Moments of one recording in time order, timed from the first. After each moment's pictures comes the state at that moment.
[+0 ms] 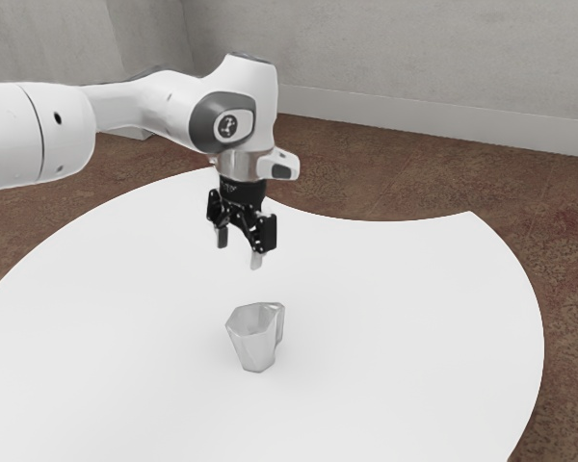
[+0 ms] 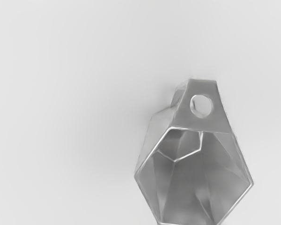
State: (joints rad) arm -0.01 0.36 -0.19 -1.53 0.10 1.63 0.06
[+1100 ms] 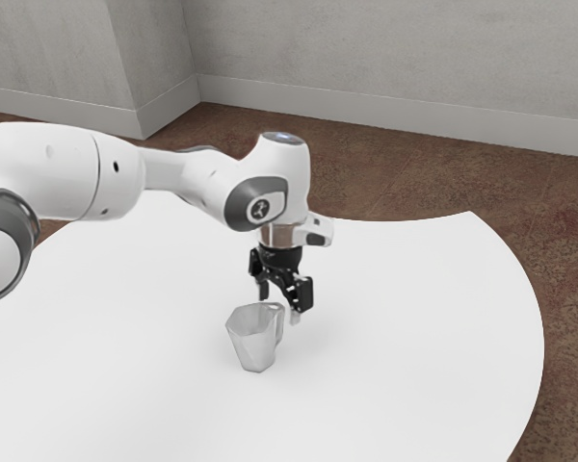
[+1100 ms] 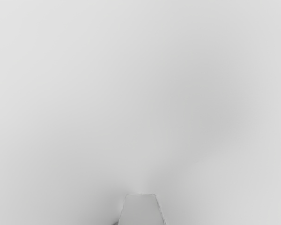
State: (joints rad) arm -0.02 0.51 -0.26 -1.66 0.15 1.97 0.03
